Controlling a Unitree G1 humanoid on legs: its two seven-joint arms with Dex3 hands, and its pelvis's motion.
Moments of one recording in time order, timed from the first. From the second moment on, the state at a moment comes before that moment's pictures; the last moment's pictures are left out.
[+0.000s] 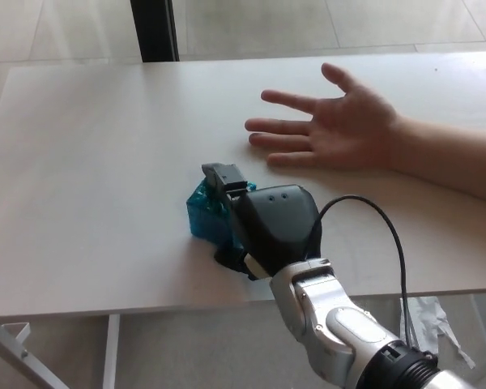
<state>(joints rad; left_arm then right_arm) 0.00 0.72 0.26 1.29 -0.08 -0.12 -0.21 -0.54 0.02 0.72 0.73 -0.88 0.17 -0.57</state>
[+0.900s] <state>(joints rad) 0.03 0.72 0.27 1.30 -0.08 -0.14 -0.21 -0.50 -0.10 0.51 0.54 -0.79 -0.09 -0.72</state>
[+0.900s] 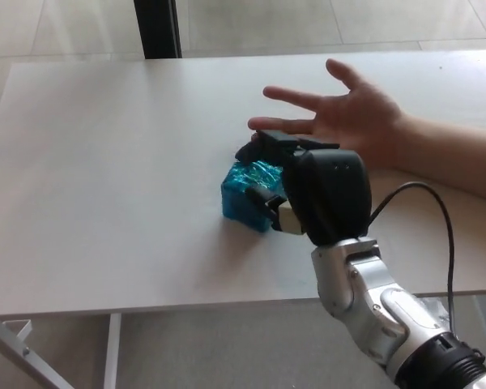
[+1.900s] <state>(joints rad) 0.04 0.73 0.26 1.30 -0.08 -0.14 -0.21 -0.55 -0.16 0.44 0.39 -0.76 -0.01 -0.44</state>
